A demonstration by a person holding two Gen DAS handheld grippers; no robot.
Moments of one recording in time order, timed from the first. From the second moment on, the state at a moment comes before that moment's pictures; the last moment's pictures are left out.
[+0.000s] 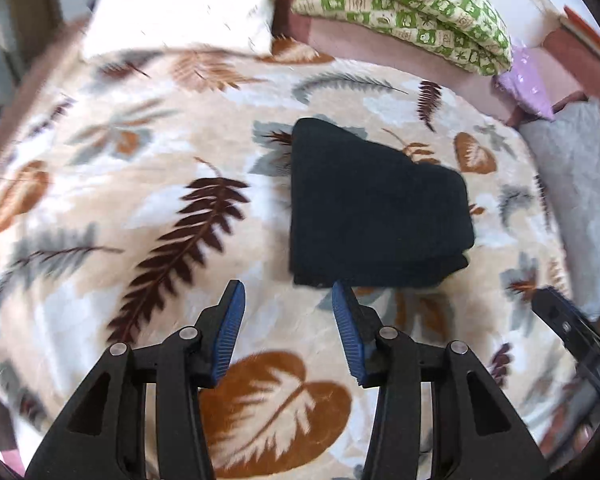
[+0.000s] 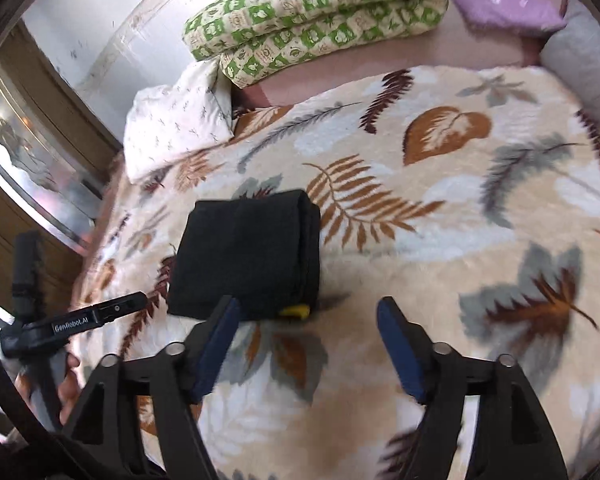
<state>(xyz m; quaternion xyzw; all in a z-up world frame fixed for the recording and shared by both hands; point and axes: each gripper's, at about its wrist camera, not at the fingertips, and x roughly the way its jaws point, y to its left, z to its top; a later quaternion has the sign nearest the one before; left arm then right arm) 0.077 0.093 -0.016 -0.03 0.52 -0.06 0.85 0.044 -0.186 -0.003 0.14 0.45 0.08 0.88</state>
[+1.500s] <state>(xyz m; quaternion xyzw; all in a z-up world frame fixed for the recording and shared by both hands) -0.017 0.090 -0.005 0.01 0.39 0.02 0.92 -0.056 -0.129 0.014 0.03 0.37 -0.01 0.93</state>
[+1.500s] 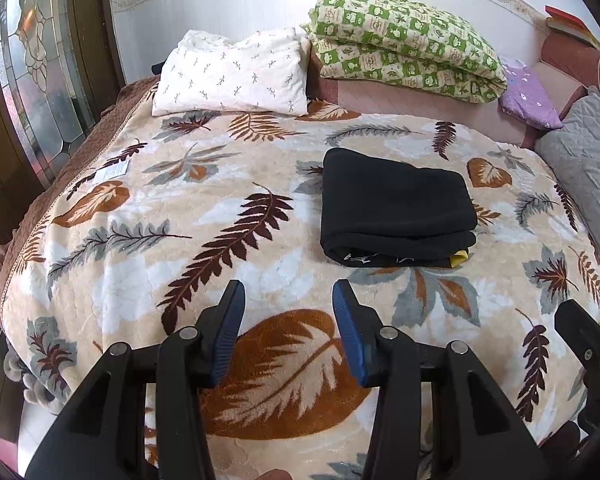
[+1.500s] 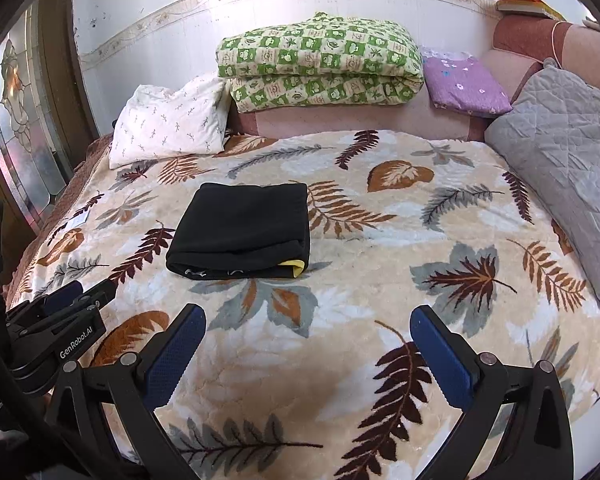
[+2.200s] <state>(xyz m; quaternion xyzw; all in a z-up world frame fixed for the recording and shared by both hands) -0.024 0.080 -0.002 0.02 0.38 0.01 0.92 -0.055 -0.137 0.011 0.04 0.37 -0.01 0.93</state>
